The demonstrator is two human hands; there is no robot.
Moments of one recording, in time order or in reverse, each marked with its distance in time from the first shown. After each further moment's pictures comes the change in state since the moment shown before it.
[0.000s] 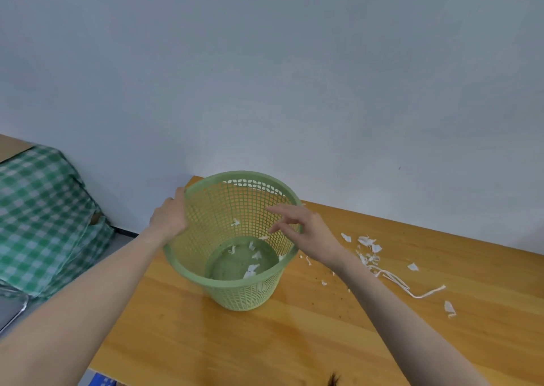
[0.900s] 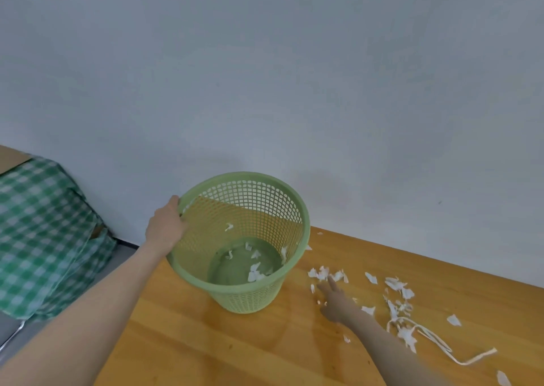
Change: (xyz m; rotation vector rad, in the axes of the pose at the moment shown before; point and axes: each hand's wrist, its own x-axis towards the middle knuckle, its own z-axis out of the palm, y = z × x) left_hand 0.099 -0.008 -0.006 -0.166 0.165 -0.047; right_hand 0.021 0.194 0.055 -0.495 -0.531 0.760
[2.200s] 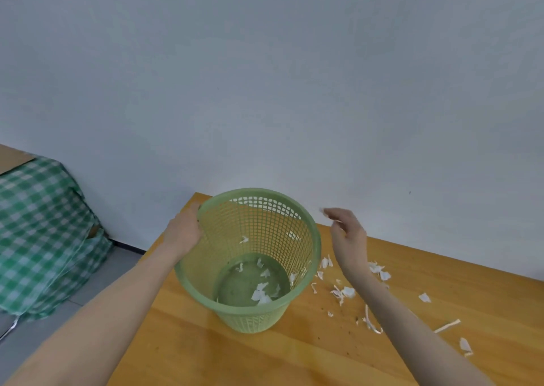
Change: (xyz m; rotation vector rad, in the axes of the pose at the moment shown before) left_hand -0.079 0.030 -0.004 -0.005 -0.058 0.166; right_hand -0.128 -0.048 -0.096 0.865 0.964 -0.374
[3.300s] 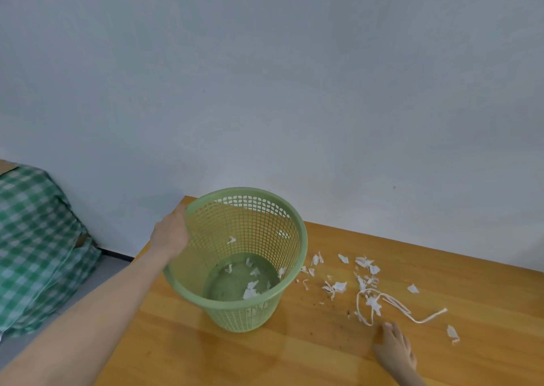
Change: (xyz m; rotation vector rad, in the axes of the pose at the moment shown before) left_hand 0.006 -0.017 0.013 0.151 0.040 -0.018; right_hand -0.133 0.179 -0.087 -0.832 -0.476 0.940
